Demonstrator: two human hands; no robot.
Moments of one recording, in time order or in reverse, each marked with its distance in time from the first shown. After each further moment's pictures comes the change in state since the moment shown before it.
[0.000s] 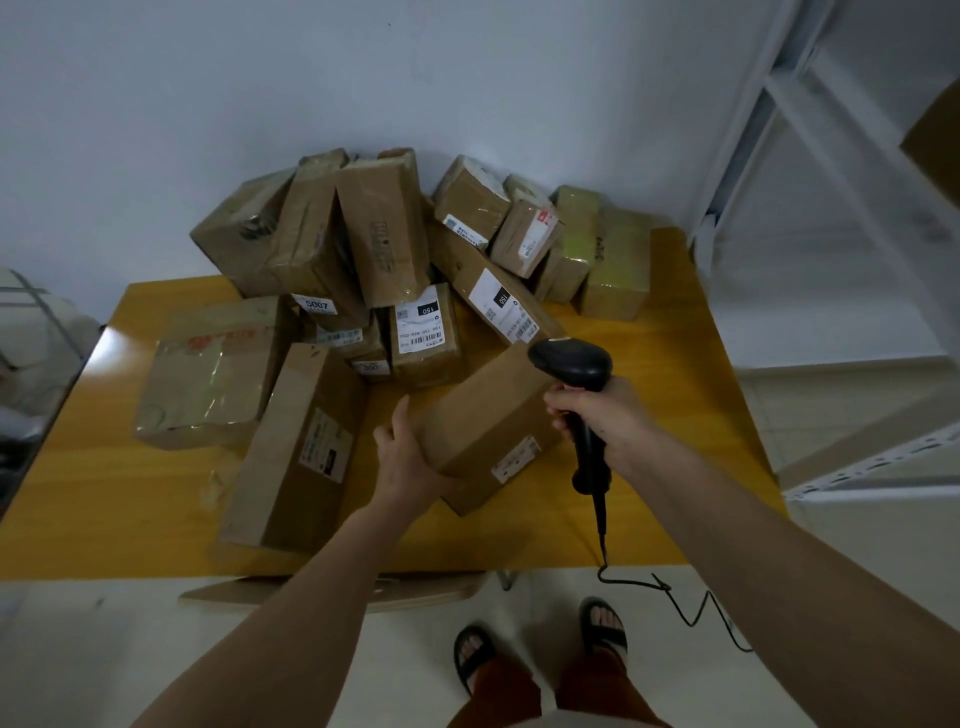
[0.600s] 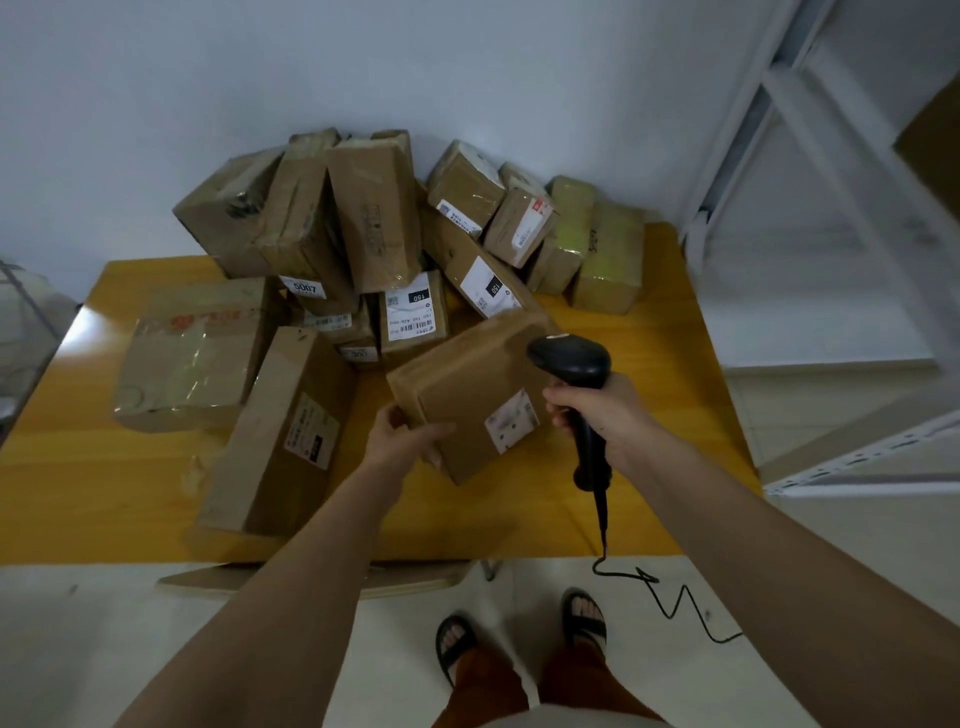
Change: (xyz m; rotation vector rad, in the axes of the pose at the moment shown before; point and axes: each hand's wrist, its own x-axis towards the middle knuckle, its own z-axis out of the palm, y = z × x) left_hand 0.017 -0.003 0.007 -0.706 -0.021 -0.238; right_hand -0.010 0.001 -0.009 -0.056 0.000 -0.003
